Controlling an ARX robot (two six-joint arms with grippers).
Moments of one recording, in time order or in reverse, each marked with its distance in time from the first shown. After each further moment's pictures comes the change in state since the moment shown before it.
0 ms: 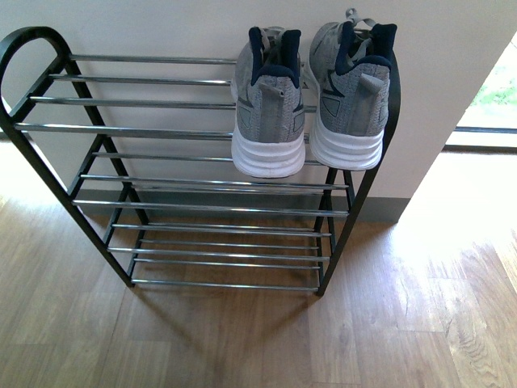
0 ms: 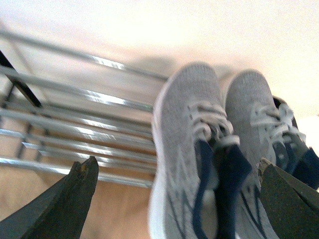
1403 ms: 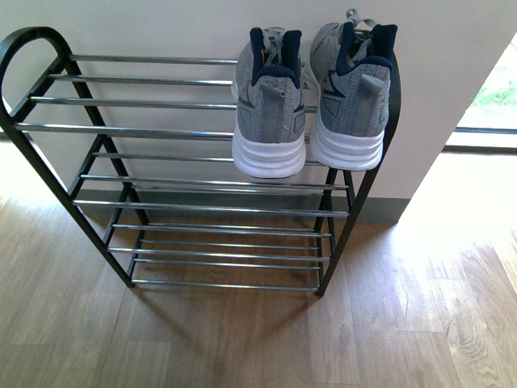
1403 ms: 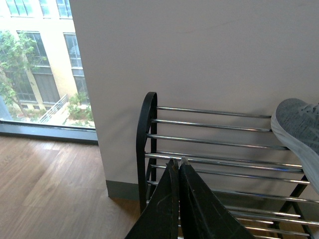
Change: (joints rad) left arm 0.469 -1.060 -1.312 0.822 0.206 0.492; right arm 0.000 0.000 0.000 0.000 0.000 0.000
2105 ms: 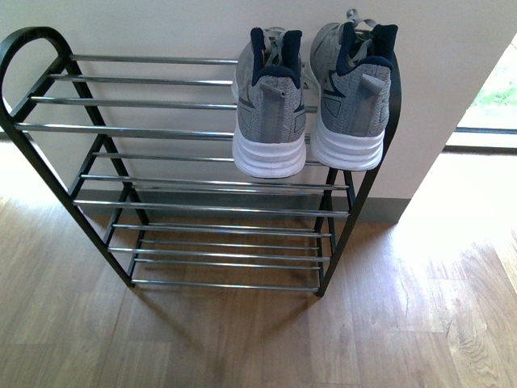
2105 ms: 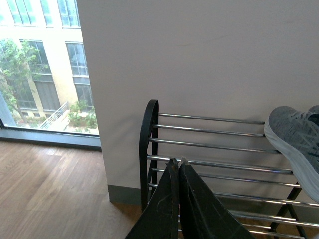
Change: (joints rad) left arm 0.000 -0.470 -0.002 -0.438 0.000 0.000; right arm 0.000 0.000 0.000 0.000 0.000 0.000
